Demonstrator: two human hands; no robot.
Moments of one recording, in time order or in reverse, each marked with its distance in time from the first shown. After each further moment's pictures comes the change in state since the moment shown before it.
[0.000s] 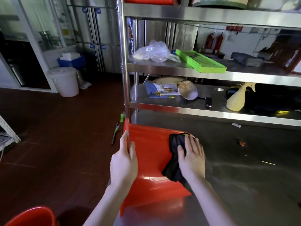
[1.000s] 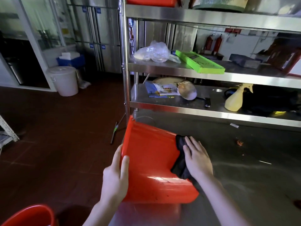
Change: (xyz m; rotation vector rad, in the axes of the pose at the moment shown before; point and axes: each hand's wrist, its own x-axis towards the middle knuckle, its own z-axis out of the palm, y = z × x) left_hand -0.034 -0.038 -0.026 -0.172 -0.075 0.072; right_hand -0.003 0.016 -0.024 0.009 -0.073 -0.077
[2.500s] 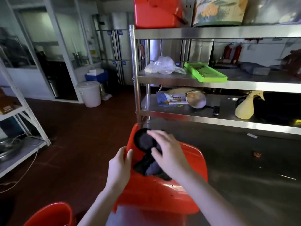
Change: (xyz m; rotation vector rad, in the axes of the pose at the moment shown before) left_hand 0.005 0.038 0.005 0.235 0.139 0.013; right_hand -0.020 -0.099 -0.065 0.376 -0.088 -0.573
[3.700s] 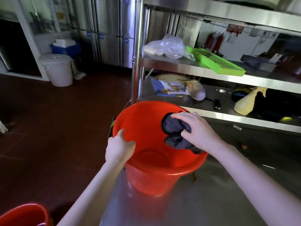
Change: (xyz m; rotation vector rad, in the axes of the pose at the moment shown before) left_hand 0.122 -0.037 0.004 0.177 -0.353 -0.375; right_hand 0.091 0.062 -0.003 -0.263 -0.105 0.071
